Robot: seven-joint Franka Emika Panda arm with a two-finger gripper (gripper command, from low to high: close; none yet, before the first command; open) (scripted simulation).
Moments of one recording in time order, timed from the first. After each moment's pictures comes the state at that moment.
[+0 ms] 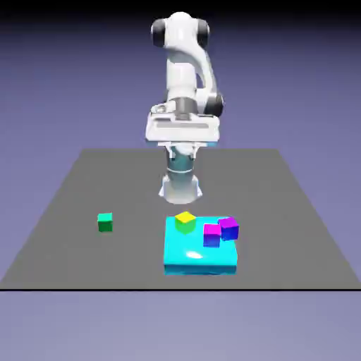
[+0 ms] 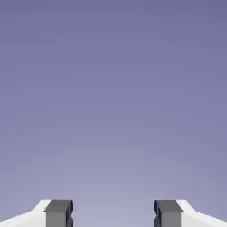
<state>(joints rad) 0.03 -0.55 -0.04 -2.82 -0.01 3.05 0.69</state>
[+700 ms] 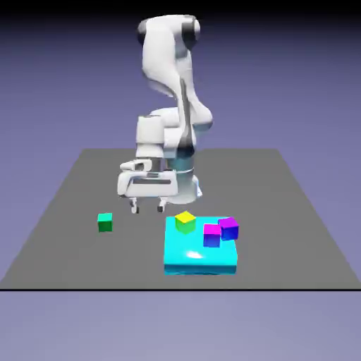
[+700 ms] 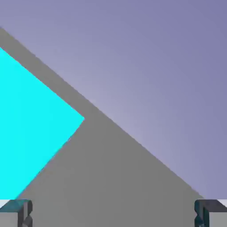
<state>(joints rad) 0.30 -0.14 -0.65 -2.90 -0.15 3.19 -0.22</state>
